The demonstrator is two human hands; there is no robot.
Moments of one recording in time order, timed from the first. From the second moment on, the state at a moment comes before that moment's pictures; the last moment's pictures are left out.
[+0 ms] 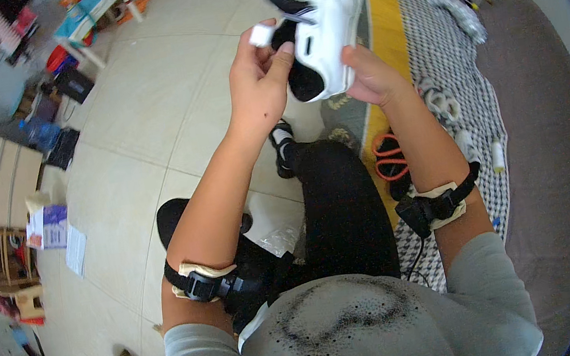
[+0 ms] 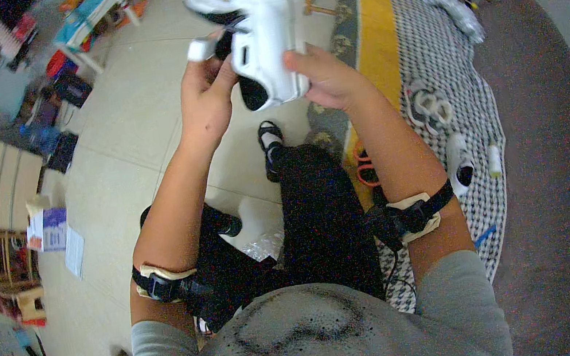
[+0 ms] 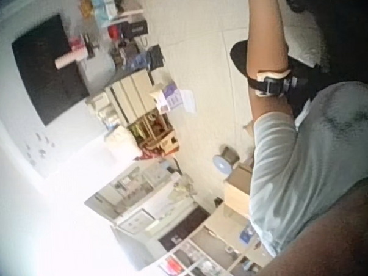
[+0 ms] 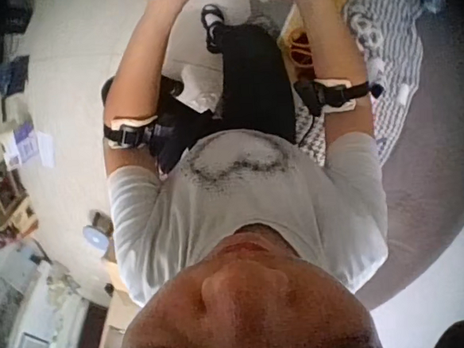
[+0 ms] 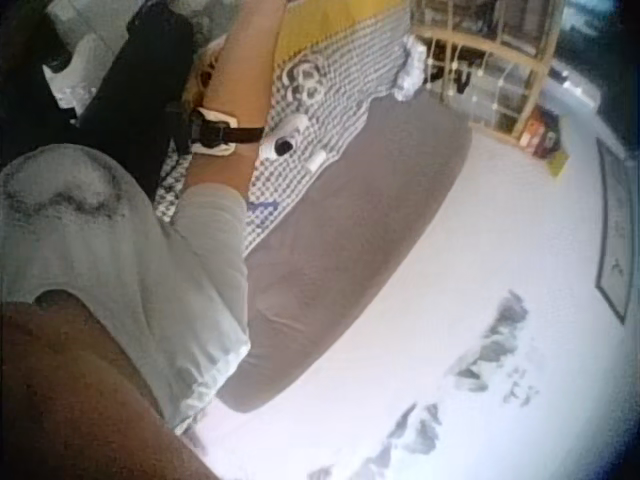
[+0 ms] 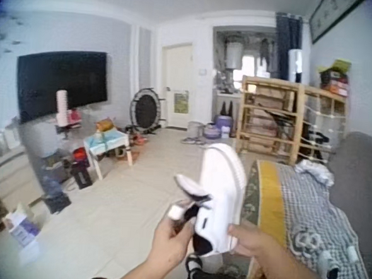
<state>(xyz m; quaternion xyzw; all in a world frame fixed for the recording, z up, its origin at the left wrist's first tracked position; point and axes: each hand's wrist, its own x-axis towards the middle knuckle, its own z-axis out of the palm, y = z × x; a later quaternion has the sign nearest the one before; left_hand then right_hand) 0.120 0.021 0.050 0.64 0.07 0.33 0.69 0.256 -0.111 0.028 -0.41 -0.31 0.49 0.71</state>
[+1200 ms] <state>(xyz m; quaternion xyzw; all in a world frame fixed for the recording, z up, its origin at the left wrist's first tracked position) 0.362 -0.133 -0.114 0.97 -0.07 -0.01 -0.24 0.383 -0.292 -0.031 -0.87 -0.16 -0.03 0.47</state>
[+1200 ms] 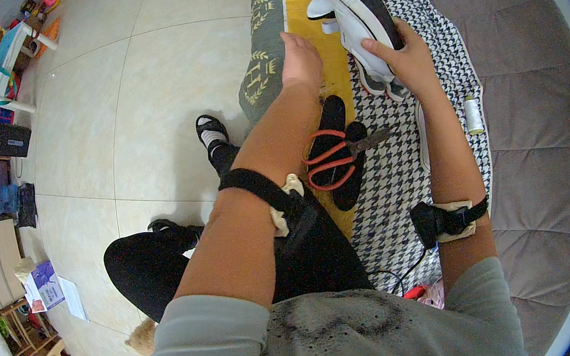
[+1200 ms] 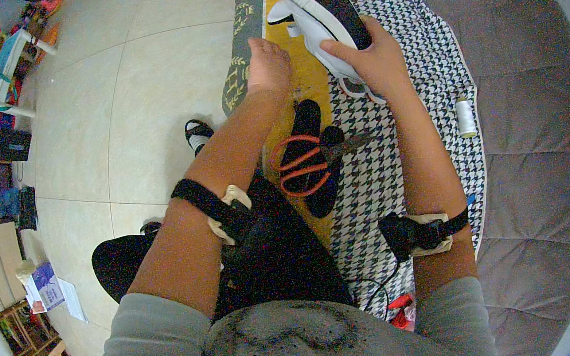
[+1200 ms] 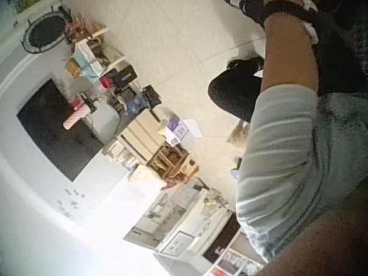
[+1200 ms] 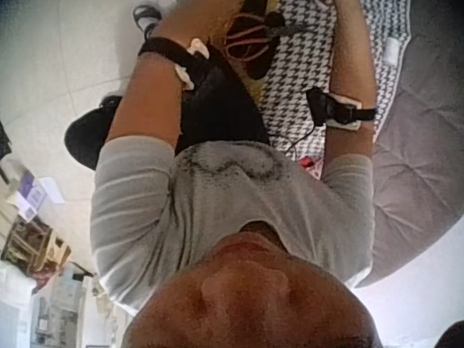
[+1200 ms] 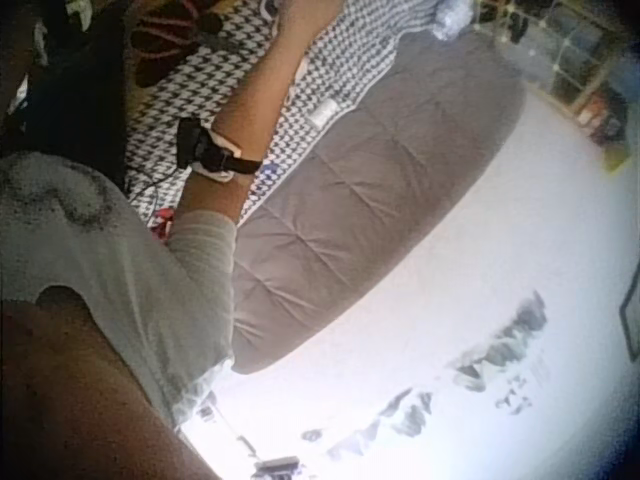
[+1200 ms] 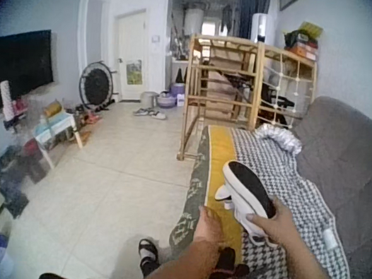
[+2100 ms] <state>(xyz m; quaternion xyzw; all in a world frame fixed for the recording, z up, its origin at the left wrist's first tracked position) 0.232 -0.077 -0.087 0.85 0.13 0.02 0.51 0.342 -0.287 -0.049 -0.28 -0.11 0.32 0.90</state>
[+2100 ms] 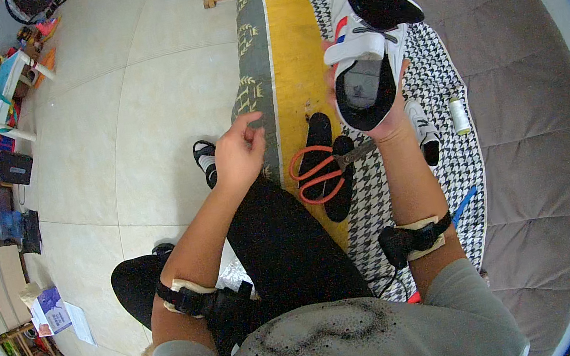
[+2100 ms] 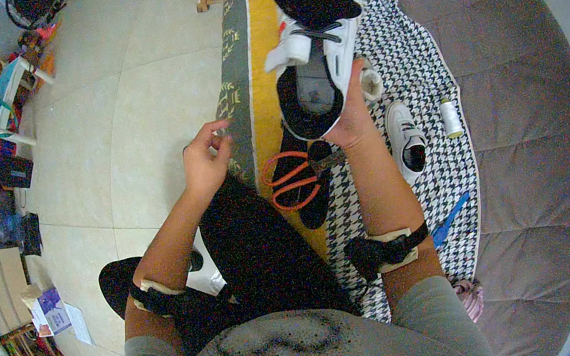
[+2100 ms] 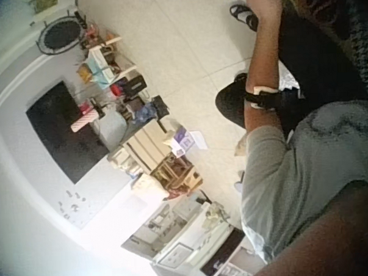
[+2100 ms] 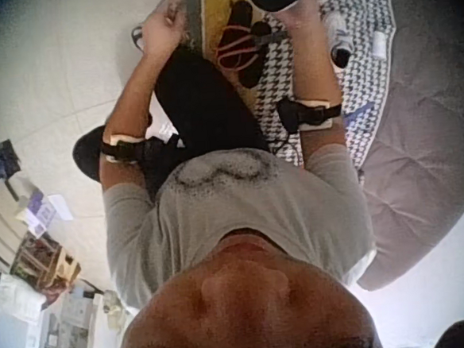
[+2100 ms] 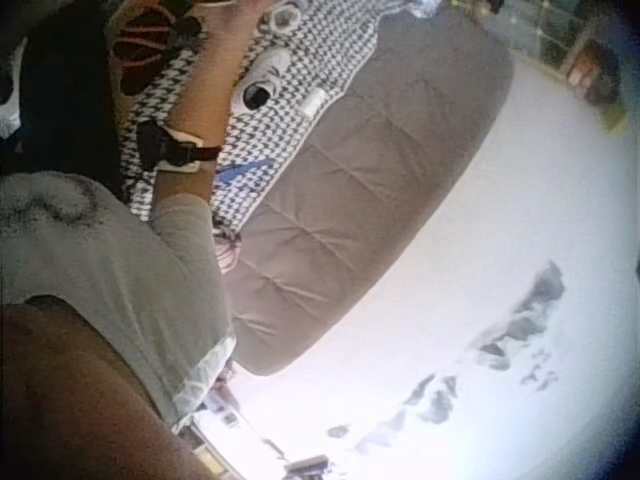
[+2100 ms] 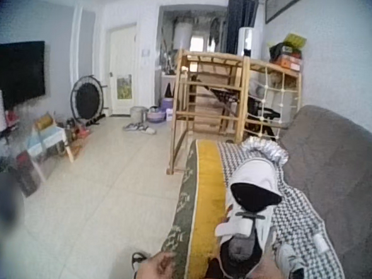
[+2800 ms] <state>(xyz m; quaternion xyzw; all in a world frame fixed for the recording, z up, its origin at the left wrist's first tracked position) 0.203 -0.130 0.048 0.96 -0.08 0.11 0.24 0.306 -0.270 -0.019 -0.45 -0.23 0.24 0.83</state>
